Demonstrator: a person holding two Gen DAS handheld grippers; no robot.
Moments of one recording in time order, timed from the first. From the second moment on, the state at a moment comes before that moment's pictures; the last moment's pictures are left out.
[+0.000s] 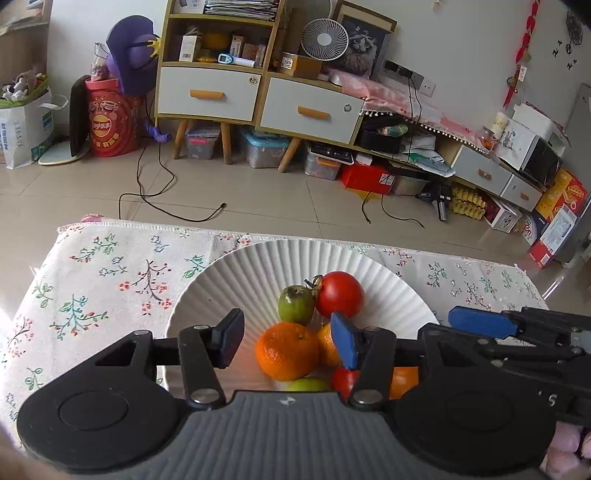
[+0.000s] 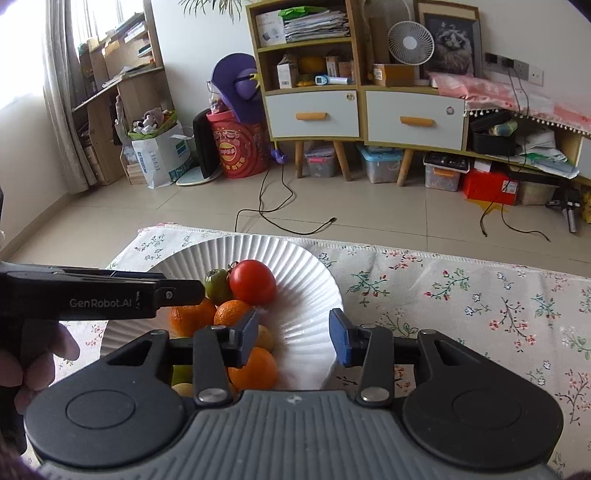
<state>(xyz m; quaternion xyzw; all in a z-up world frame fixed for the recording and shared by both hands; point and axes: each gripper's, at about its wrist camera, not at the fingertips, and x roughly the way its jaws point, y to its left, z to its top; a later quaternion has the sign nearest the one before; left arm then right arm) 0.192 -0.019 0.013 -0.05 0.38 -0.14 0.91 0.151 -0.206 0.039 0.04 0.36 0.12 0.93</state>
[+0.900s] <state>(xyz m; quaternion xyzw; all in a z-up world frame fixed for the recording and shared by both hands) 0.094 0.003 0.028 0.02 0.39 -0.09 0.92 0.084 -0.224 0.050 0.08 0.38 0.05 0.92</state>
